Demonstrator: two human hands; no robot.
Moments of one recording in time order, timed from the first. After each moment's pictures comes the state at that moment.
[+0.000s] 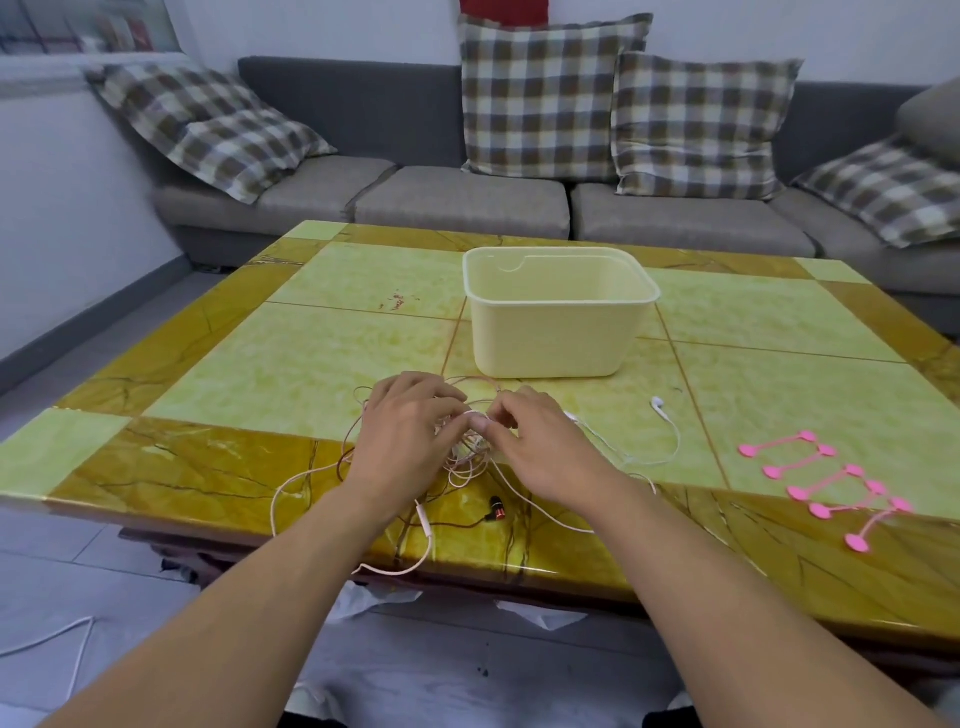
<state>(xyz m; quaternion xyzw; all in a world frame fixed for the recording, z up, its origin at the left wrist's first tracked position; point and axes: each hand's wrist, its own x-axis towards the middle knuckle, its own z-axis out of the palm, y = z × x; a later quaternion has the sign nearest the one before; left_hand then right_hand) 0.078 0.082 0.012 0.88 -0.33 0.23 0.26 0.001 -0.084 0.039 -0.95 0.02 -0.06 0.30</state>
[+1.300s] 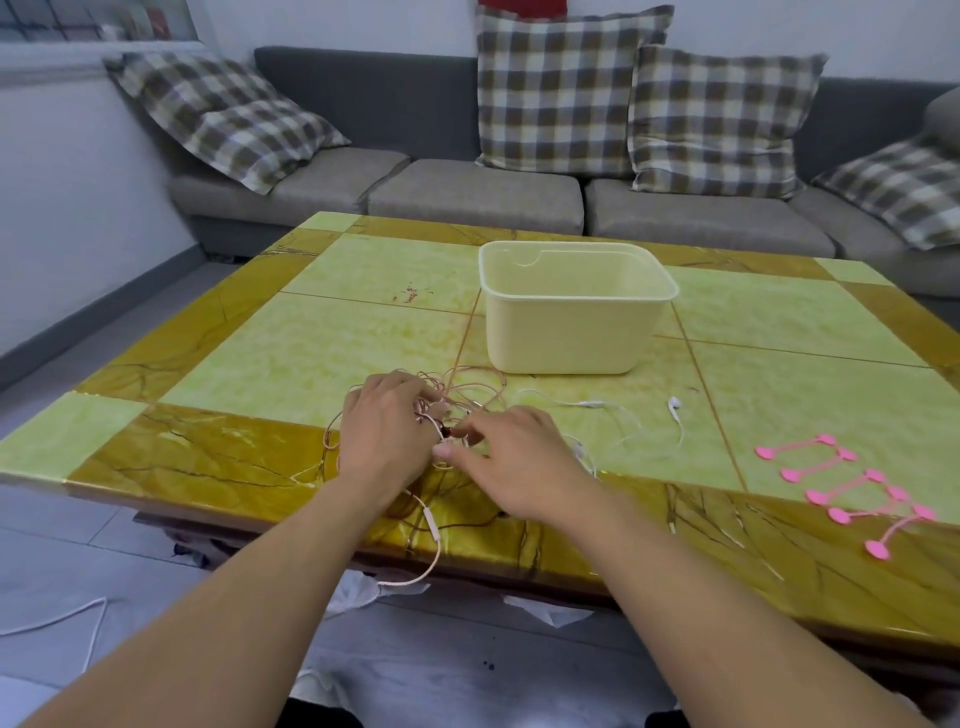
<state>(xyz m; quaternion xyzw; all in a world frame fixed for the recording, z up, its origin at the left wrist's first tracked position) 0.085 0.099 0.011 0.93 -0.17 0.15 0.27 -0.001 -0.046 0.043 -0.98 -0.01 0.01 0.19</state>
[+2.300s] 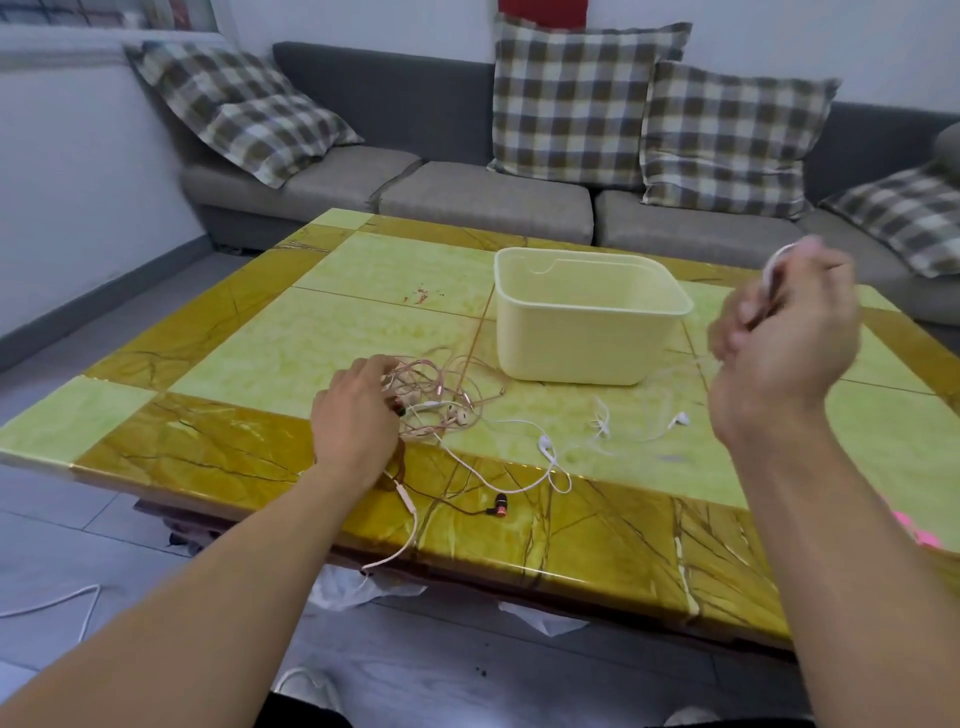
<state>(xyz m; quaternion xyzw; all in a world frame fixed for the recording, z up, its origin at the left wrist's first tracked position) 0.106 0.124 0.013 0.95 -0.07 0.17 0.27 -0.023 -0.134 0.151 -0.50 0.09 -0.48 0.71</state>
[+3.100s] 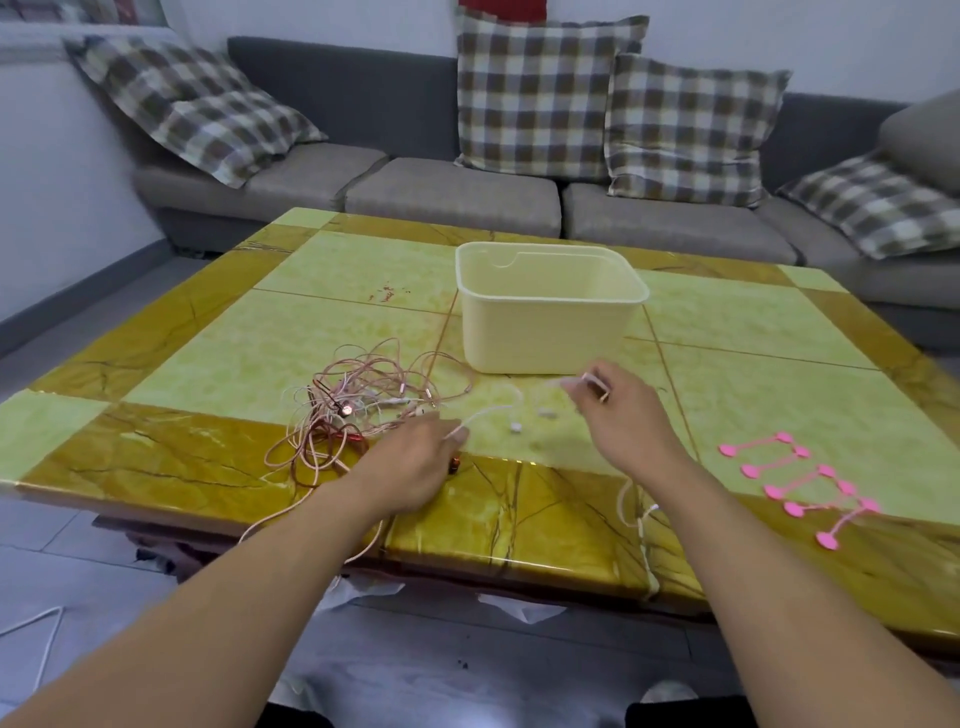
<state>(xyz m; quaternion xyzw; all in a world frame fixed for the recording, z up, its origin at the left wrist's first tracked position) 0.066 0.078 0.010 0.91 -0.31 -0.11 0.24 -0.019 -0.154 0.052 -0.90 0.17 -0.16 0.36</state>
